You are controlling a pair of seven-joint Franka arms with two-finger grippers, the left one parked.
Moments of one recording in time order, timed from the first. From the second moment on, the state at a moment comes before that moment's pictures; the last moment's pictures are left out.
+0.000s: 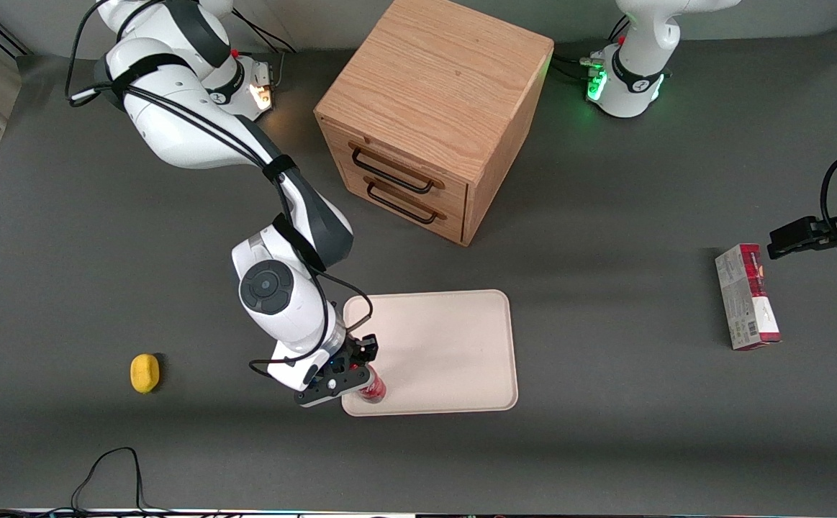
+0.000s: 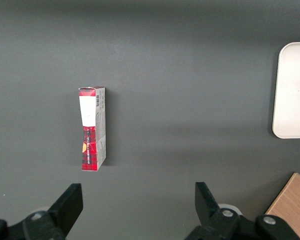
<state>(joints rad) 0.31 0.92 0.27 -1.02 -0.21 2.14 0.26</state>
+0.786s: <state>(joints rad) 0.22 0.63 0.26 -1.18 -0.06 1.98 0.27</state>
